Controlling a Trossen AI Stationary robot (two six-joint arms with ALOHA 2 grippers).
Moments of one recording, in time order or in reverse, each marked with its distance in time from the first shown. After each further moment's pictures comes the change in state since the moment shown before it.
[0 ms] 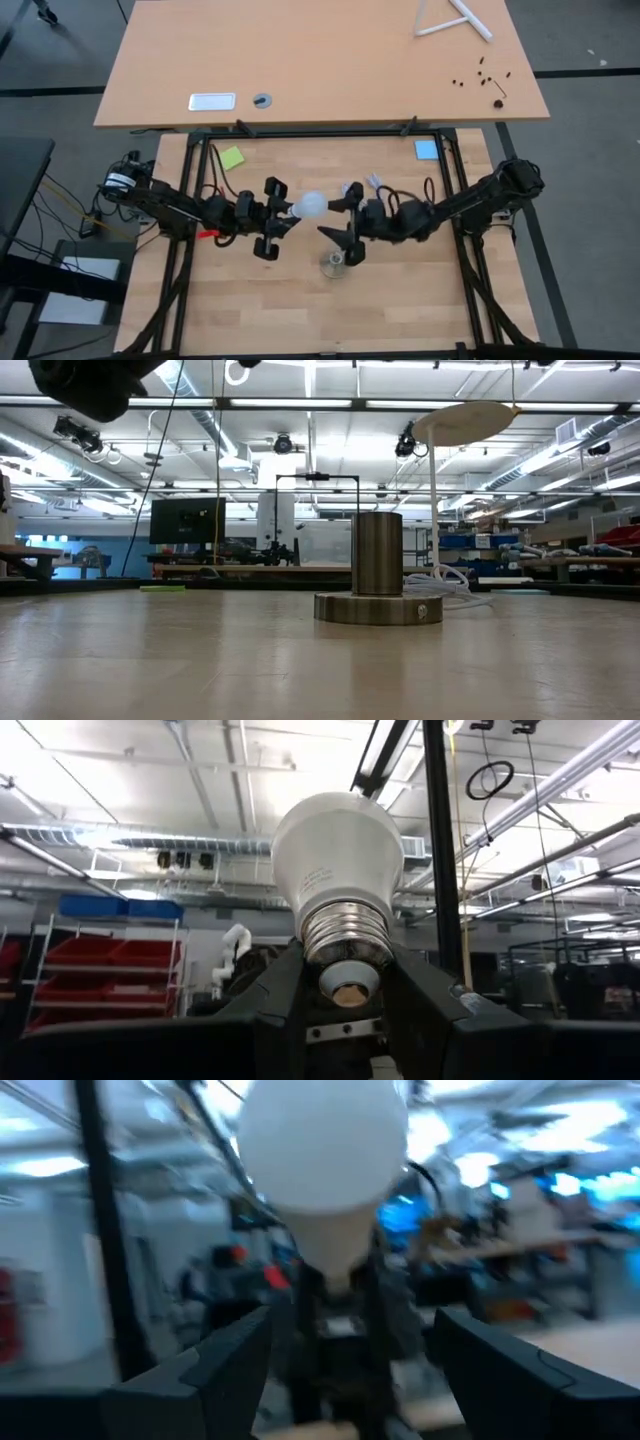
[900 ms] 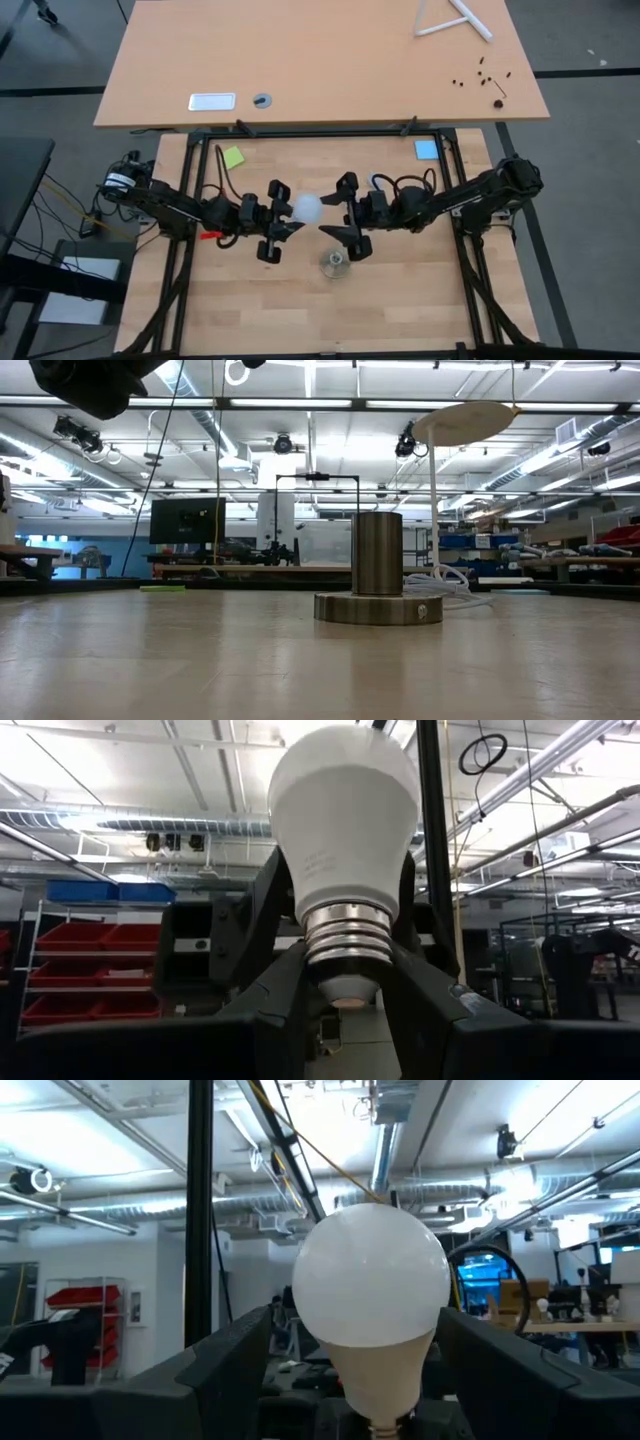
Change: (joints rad) left arm -0.001 -0.001 0.010 -0.077 0.008 0.006; right arm -0.079 0.000 0.082 0.038 -0.286 -0.025
